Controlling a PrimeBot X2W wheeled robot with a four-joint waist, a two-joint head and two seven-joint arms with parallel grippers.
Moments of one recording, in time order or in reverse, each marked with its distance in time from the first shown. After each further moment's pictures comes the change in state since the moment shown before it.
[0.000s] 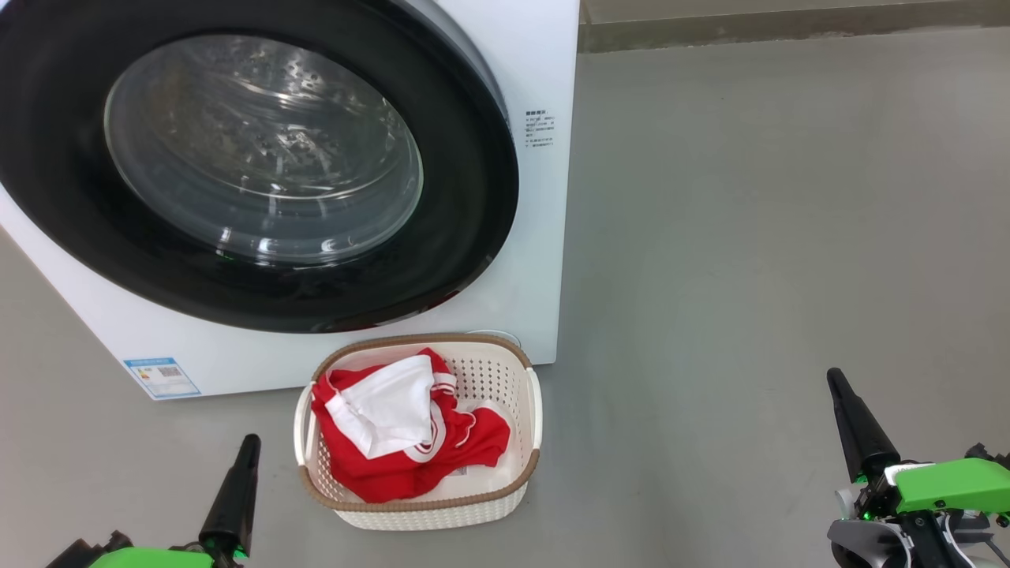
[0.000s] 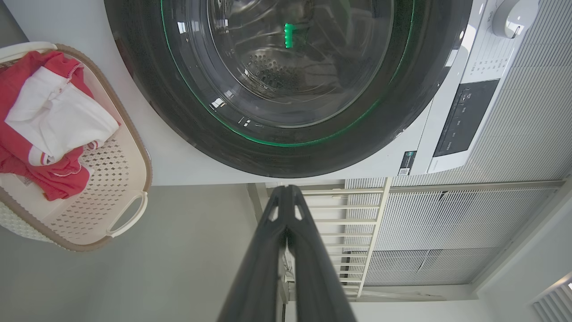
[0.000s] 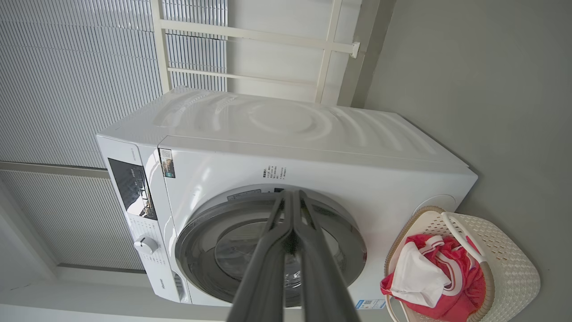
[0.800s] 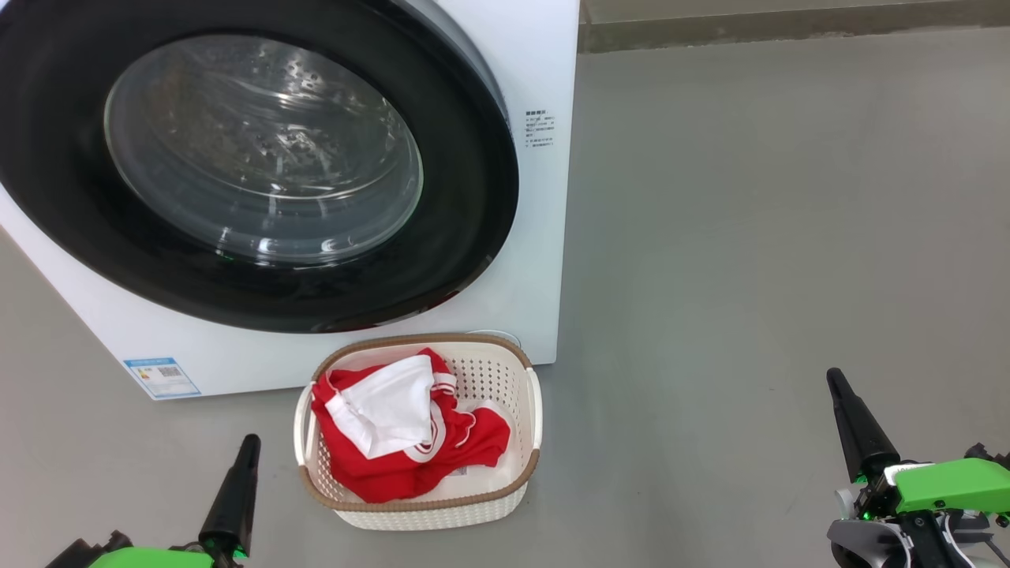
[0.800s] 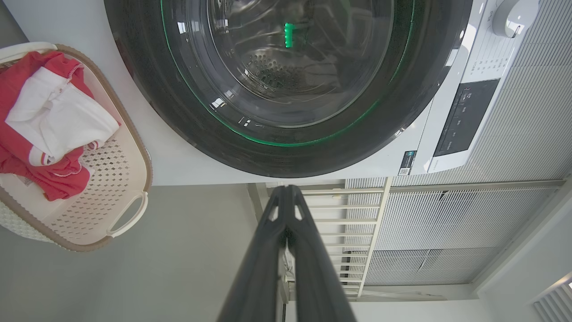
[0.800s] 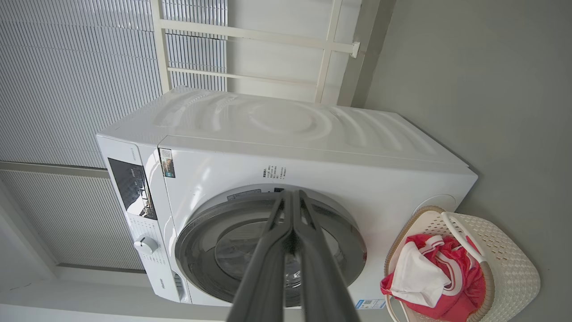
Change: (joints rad) left arm 0.000 0.002 -0.001 0.000 0.000 0.000 0.000; right arm 0.000 0.000 0.001 0.000 0.000 0.000 0.000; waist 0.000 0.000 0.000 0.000
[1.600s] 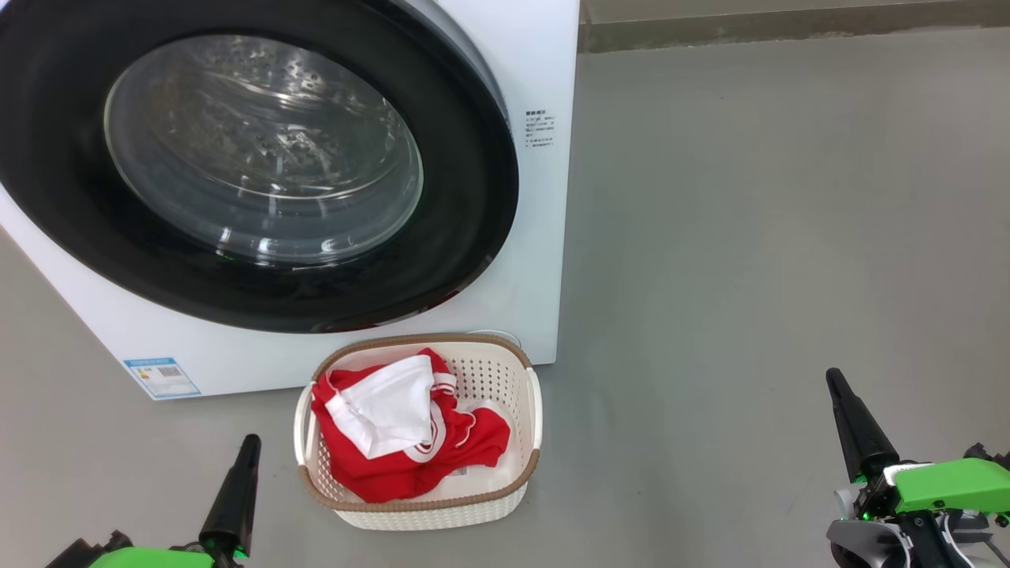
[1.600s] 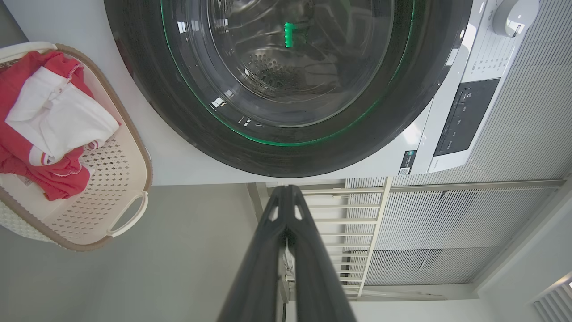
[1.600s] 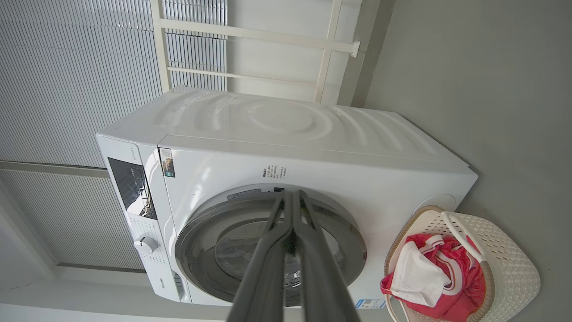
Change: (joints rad) left arm 0.000 0.001 -0.001 0.000 0.000 0.000 0.000; right arm 0.000 0.000 0.002 0.000 0.000 0.000 0.000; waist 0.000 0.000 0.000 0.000
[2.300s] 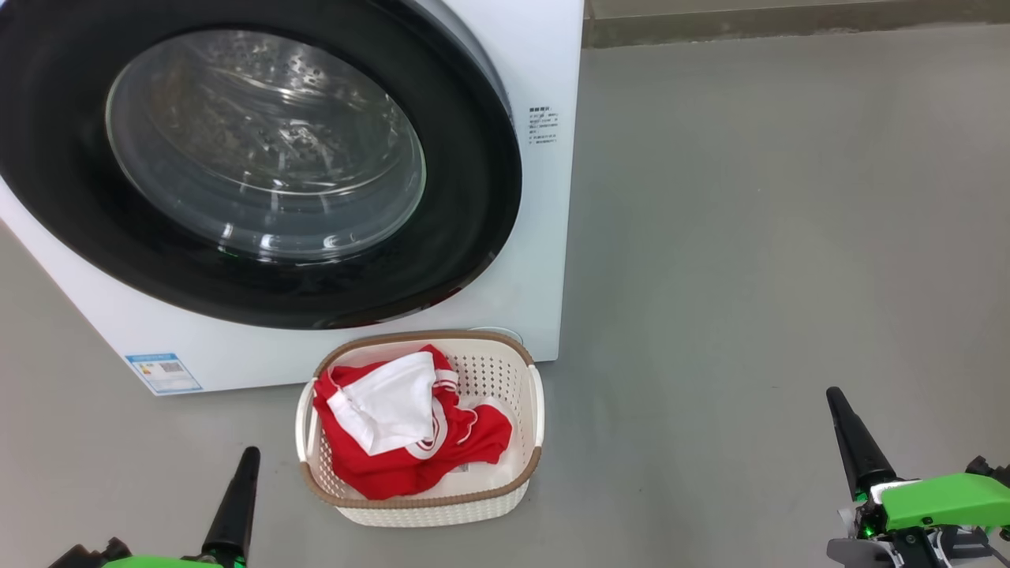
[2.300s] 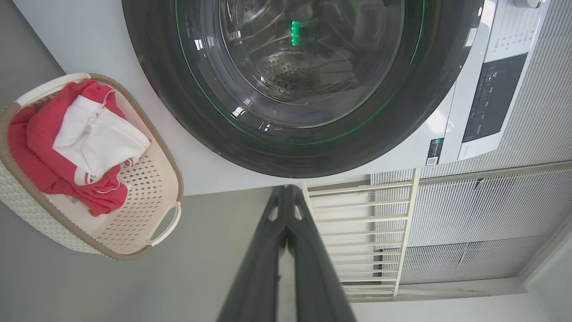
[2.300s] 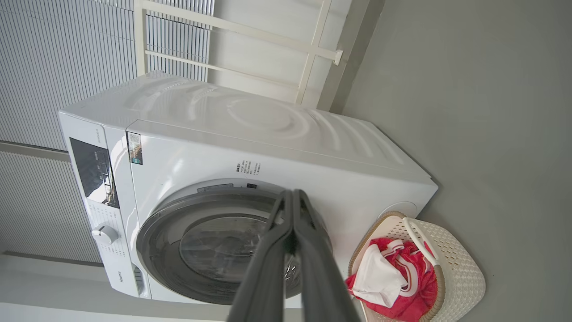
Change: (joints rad) left arm 0.021 0.006 -0.008 0.000 0.125 0.000 -0.035; right arm 0.031 0.001 0.006 0.006 -0.130 0.001 -0.037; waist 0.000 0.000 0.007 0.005
